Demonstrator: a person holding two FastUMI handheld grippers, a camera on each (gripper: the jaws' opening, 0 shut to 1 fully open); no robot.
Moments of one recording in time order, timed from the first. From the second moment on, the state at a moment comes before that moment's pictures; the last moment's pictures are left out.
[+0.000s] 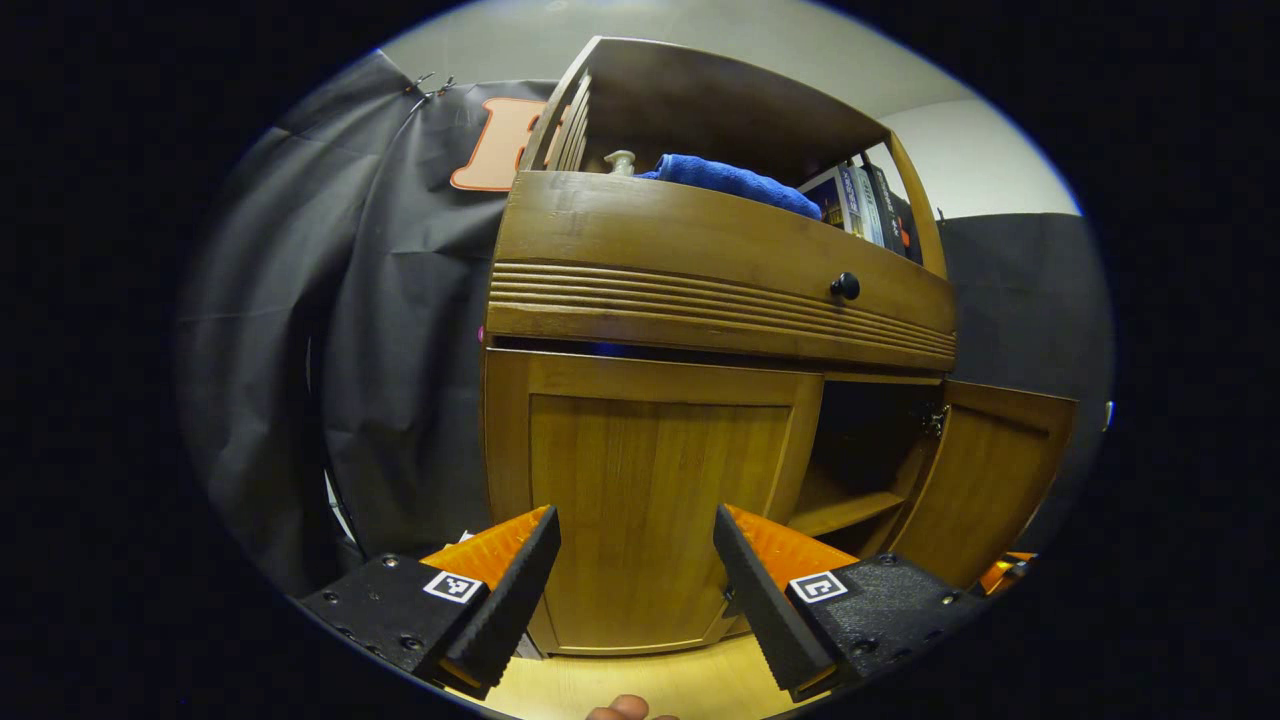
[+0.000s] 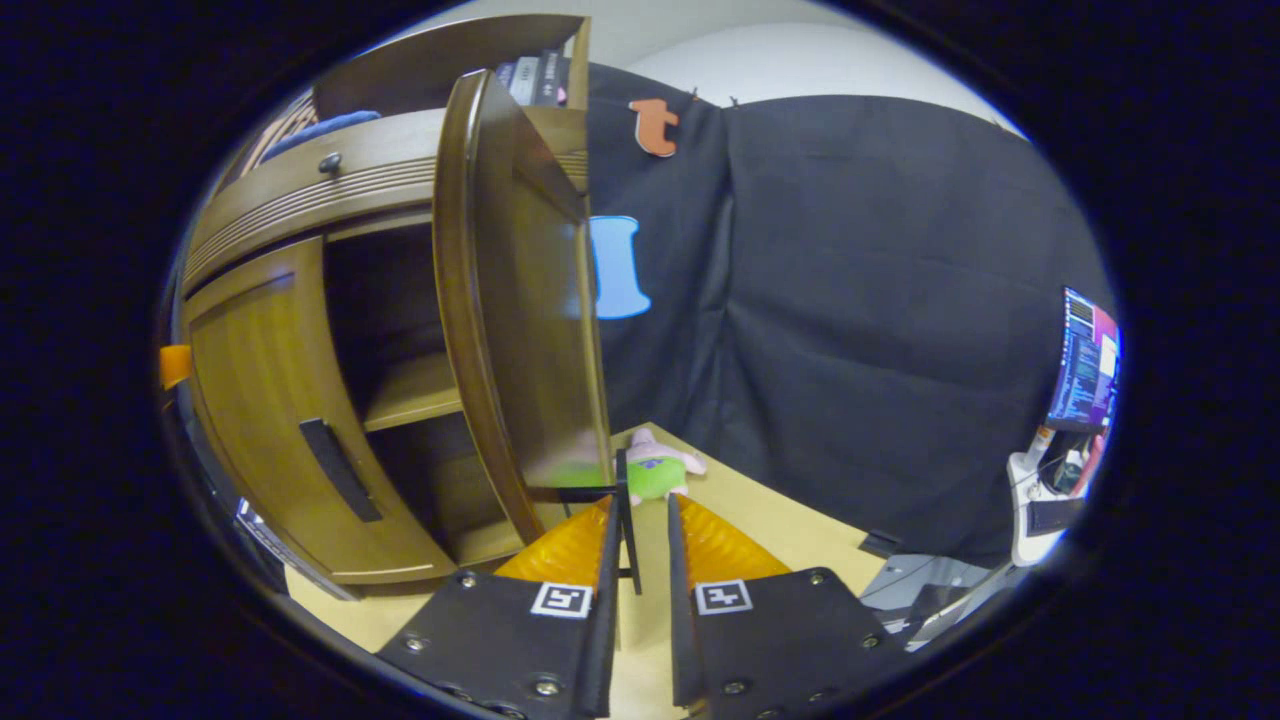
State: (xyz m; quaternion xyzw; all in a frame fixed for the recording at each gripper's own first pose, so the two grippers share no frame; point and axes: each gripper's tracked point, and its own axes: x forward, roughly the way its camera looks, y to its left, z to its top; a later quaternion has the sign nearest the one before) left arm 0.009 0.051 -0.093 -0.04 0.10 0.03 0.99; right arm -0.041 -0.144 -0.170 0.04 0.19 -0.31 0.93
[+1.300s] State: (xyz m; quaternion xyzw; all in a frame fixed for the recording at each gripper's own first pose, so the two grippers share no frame) left arm 0.022 0.025 -0.118 -0.03 0.14 0.01 0.99; right arm -0.066 -0.227 -0.151 -0.01 0.18 -0.33 0.93
